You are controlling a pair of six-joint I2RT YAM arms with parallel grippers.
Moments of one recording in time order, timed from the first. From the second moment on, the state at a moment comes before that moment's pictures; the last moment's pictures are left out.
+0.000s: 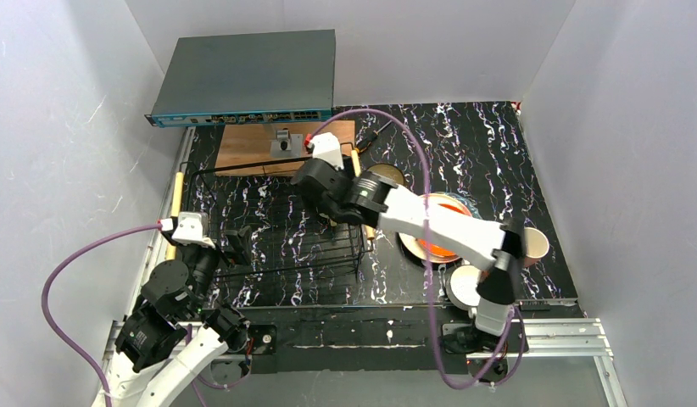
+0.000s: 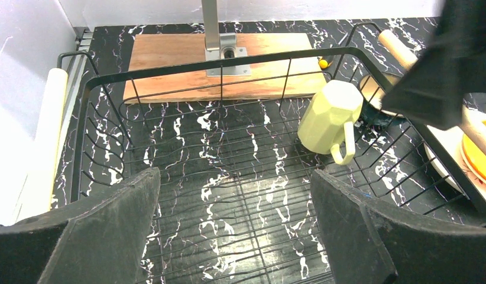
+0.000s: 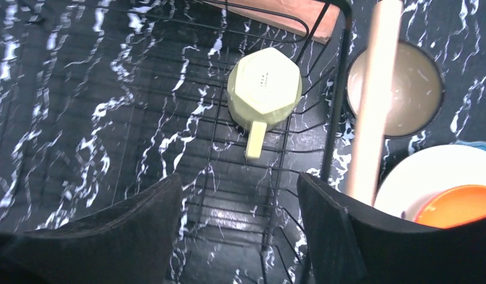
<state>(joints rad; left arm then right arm) -0.65 0.19 0.77 -0.70 -0.51 -0.11 1.17 1.84 1.87 -0.88 0.62 0.58</state>
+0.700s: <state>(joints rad) -0.65 0.28 0.77 -0.70 -0.50 -0.11 0.67 0.87 0.96 -0.96 0.73 0.82</state>
